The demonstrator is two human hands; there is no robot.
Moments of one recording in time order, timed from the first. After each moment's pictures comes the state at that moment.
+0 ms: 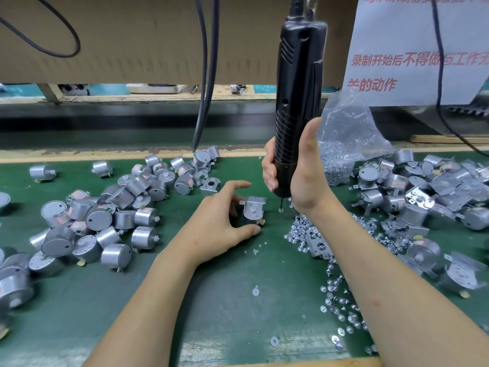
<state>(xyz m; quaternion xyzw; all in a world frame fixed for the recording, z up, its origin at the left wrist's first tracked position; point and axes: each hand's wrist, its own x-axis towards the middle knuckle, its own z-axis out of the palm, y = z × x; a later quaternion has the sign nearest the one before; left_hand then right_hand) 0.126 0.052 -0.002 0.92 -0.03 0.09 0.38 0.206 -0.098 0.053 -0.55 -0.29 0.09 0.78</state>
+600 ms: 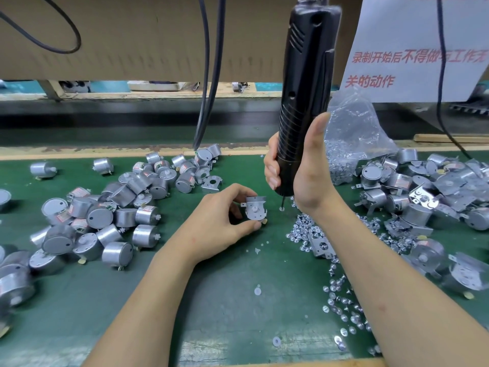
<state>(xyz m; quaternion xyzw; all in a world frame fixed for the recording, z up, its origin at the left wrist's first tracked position) 0.124 0.053 0.003 0.91 -0.06 0.09 0.41 0.200 -0.097 0.058 -0.55 -0.30 0.08 0.78</state>
